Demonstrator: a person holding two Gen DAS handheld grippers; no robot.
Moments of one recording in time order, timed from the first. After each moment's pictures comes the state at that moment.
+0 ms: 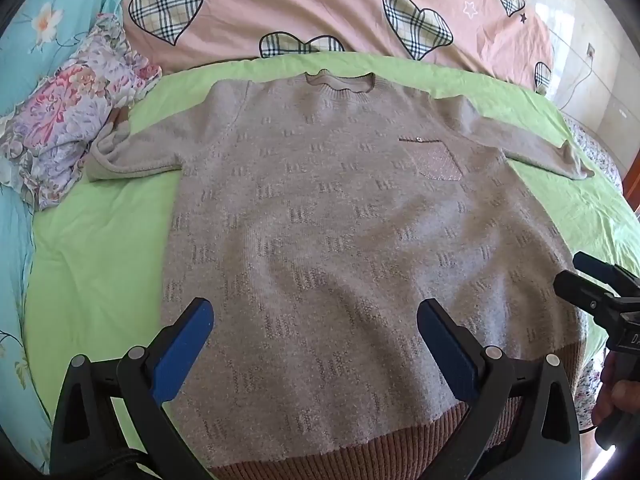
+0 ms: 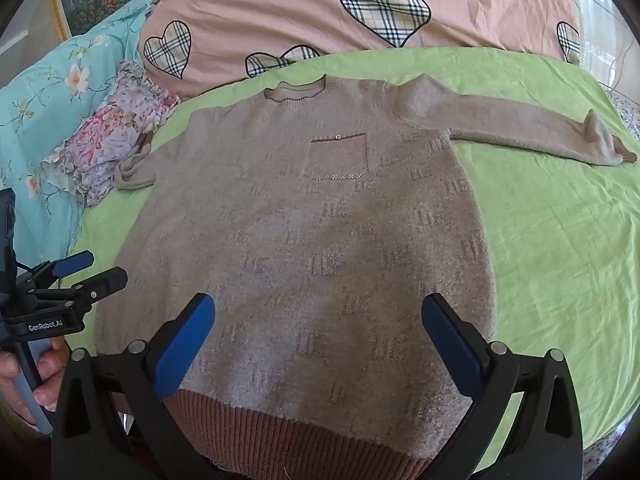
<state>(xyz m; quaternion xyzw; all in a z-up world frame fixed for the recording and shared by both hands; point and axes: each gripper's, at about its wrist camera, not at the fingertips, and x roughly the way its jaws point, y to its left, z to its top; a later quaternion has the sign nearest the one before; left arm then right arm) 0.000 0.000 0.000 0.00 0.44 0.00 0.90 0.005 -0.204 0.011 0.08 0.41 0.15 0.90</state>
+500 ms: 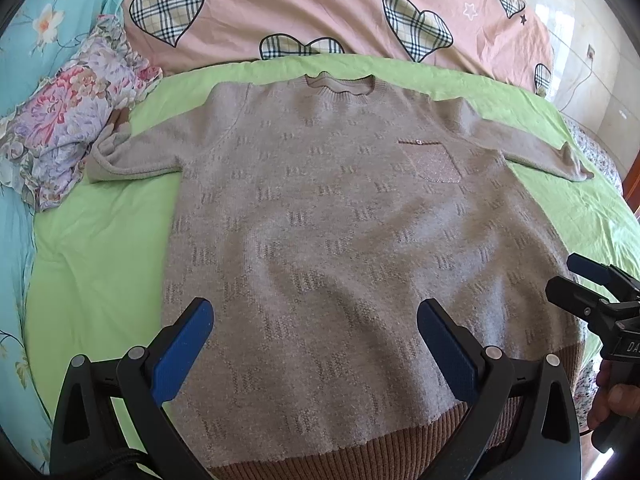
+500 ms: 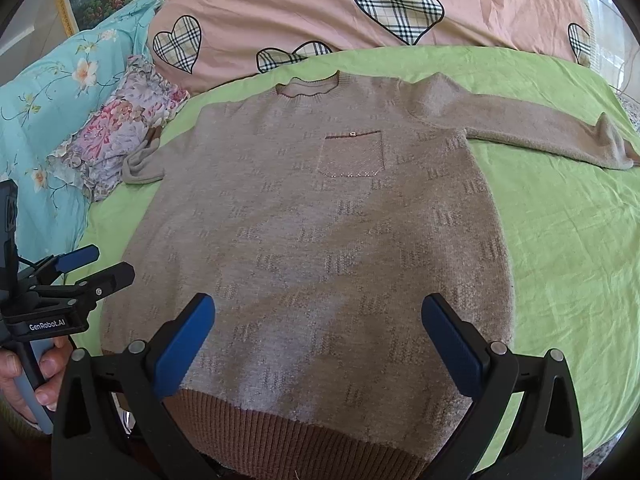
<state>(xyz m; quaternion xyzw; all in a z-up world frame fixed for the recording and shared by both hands) 0.001 0.002 0.004 -0.01 0.44 0.00 0.90 0.005 -0.194 0.010 0.07 0.41 0.16 0.90</state>
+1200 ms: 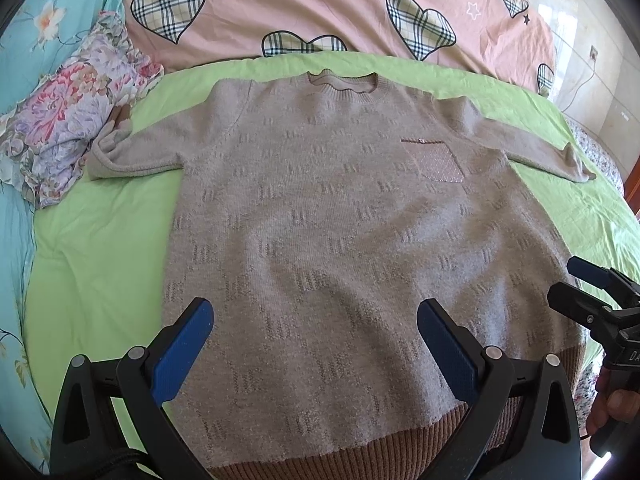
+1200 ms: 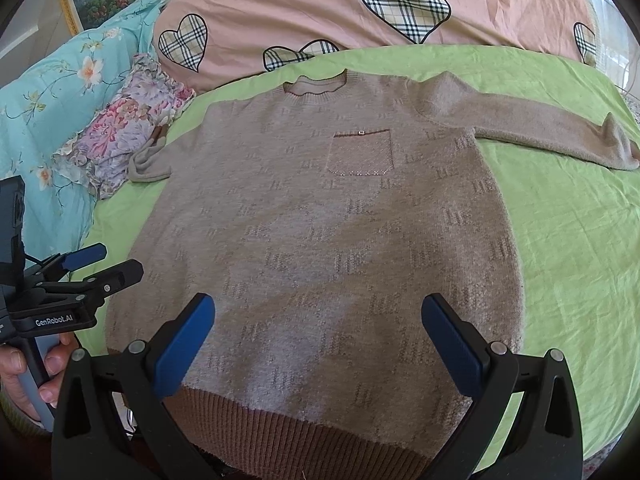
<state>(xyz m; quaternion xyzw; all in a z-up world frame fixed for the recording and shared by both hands) 0.005 0.003 0.001 -0.01 0.45 0.00 0.89 0.003 -0.189 0.011 0.08 0.41 0.17 0.89</state>
